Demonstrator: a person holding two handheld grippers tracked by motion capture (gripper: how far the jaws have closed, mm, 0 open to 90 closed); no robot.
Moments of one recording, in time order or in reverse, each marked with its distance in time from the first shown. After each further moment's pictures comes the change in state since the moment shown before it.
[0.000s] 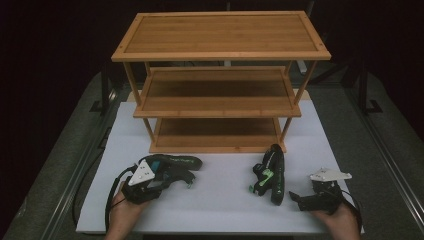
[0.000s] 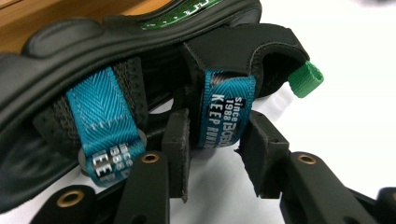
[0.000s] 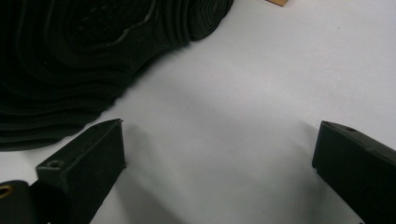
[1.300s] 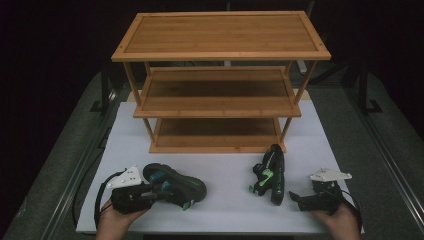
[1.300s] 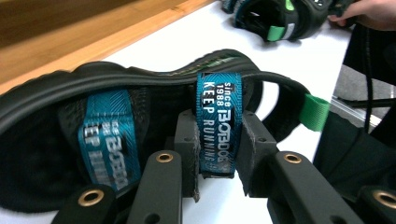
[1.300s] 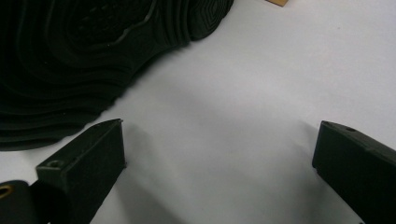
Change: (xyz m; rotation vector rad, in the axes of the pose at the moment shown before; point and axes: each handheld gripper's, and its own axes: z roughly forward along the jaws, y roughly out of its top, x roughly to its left) left arm -0.010 0.012 -0.041 -0.084 -0.250 -0.122; right arm 0.000 0.000 0.000 -0.001 0.000 -0.001
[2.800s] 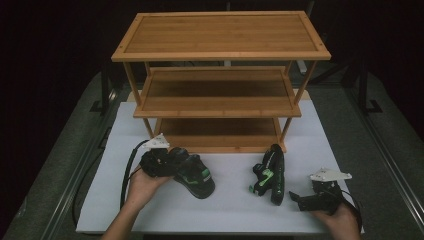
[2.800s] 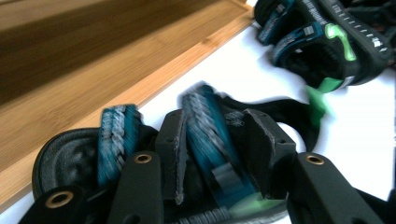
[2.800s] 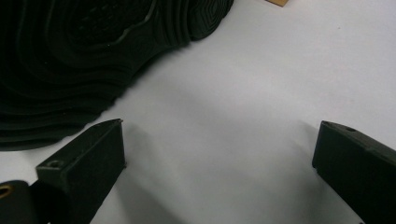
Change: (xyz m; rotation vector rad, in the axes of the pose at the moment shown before) left arm 0.040 0.060 0.065 0.025 0.000 -0.050; right arm 0.000 0.000 0.000 -0.001 0.001 -0.002
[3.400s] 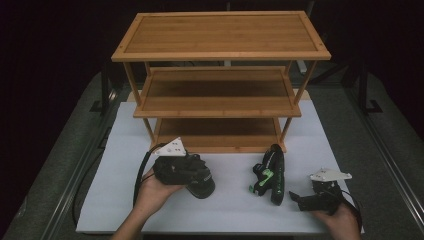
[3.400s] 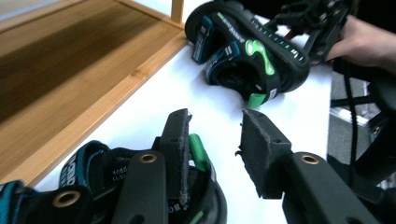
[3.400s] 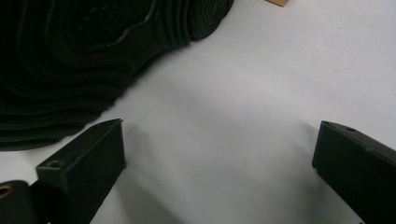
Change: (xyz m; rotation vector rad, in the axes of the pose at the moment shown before) left arm -0.053 0.025 0.014 0.001 -0.102 0.123; right arm 0.000 0.000 0.000 -0.001 0.000 0.000
